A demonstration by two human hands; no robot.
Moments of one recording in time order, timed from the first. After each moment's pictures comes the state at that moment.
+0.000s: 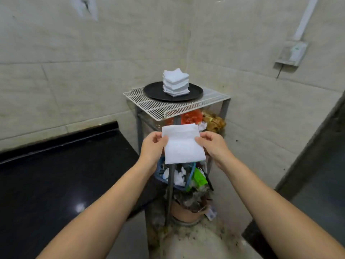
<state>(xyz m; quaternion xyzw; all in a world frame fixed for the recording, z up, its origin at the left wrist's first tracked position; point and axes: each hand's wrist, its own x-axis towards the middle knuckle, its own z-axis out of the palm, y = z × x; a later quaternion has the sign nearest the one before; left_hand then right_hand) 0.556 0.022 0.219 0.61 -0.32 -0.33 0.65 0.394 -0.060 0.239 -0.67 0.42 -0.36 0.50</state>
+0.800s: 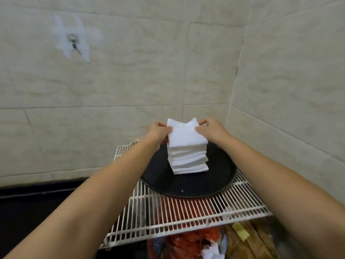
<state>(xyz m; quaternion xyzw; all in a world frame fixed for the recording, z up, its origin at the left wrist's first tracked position) 0.736 -0.407 0.333 0.70 -0.20 -0.19 0.66 0.616 -0.539 0.357 -0.86 0.30 -0.23 0.34</state>
